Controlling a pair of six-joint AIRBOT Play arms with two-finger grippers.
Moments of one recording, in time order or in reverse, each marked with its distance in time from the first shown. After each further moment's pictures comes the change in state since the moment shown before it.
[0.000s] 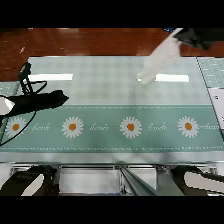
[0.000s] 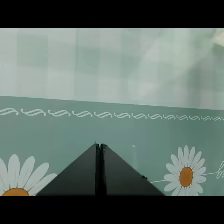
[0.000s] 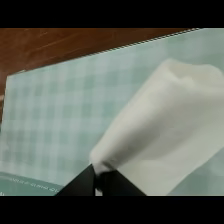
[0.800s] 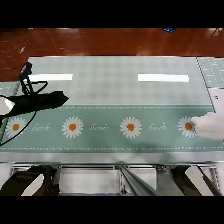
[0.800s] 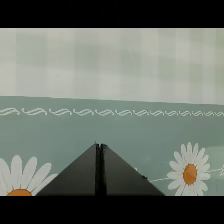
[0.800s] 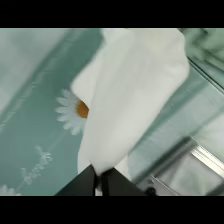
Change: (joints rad) left arm 0.000 0.000 0.000 0.000 0.009 0.028; right arm -0.761 0.473 -0.377 -0.586 0.520 0.066
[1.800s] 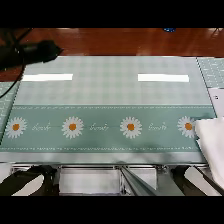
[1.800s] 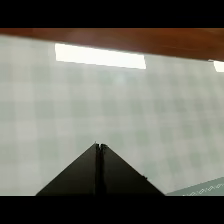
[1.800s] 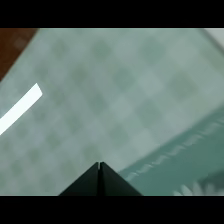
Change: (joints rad) left arm -0.043 -0.271 0.584 0.008 0.033 0.078; right arm 0.297 -0.160 -0.042 0.429 -0.523 -0.130
